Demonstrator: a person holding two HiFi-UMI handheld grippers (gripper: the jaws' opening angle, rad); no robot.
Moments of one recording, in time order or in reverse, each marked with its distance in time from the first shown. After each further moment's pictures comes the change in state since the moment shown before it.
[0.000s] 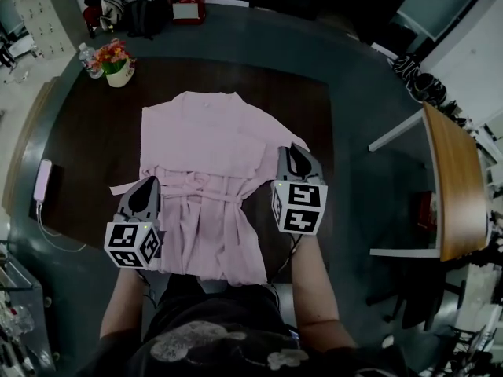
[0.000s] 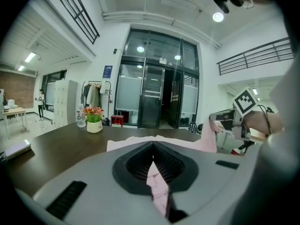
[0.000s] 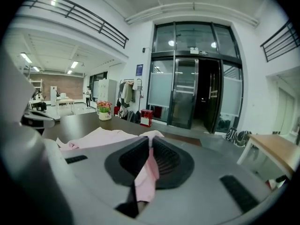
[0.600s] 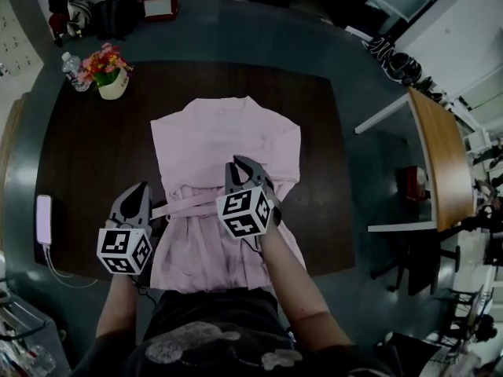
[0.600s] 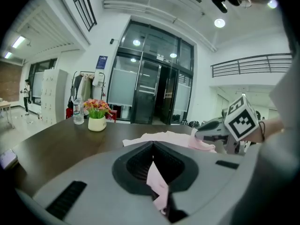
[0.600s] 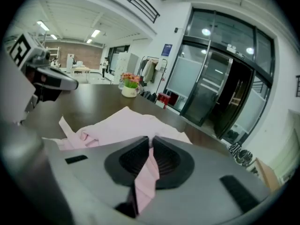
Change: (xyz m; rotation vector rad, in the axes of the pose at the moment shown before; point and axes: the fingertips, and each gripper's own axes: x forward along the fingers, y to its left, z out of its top) left arm 0.034 0.137 -0.002 -0.005 0.060 -0.150; right arm 0.102 0.207 -0.026 -0.301 0.231 0.096
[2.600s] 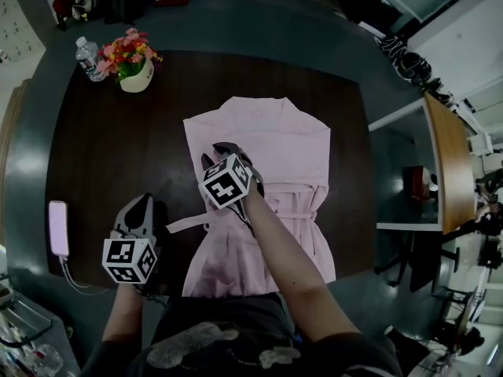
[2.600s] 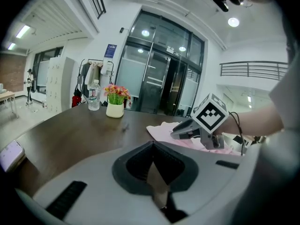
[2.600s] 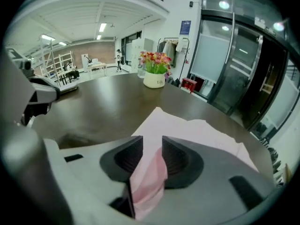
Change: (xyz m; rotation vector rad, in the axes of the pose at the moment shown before) left arm -0.014 0.111 -0.044 -0.084 0.103 0.019; right arm 0.144 0.133 0.052 -0.010 0.171 0.312
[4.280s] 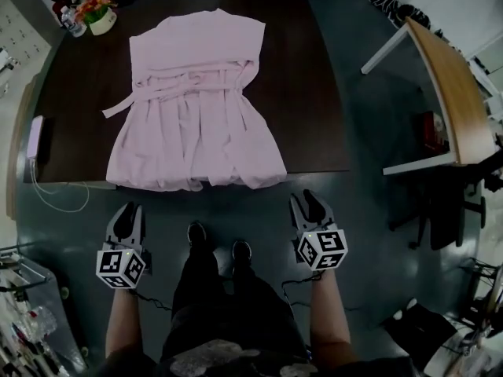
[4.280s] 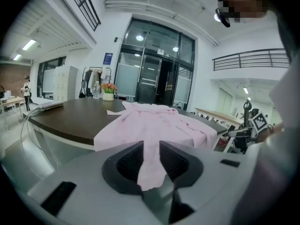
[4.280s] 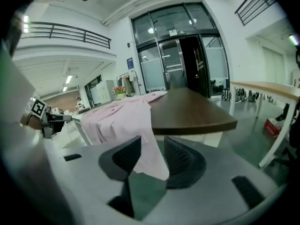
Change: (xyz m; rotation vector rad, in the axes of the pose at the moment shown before) left arm -0.217 -0.252 -0.236 0.041 -0.018 0.042; right arm -0.403 0.044 -0.516 0.592 -0.374 -0.224
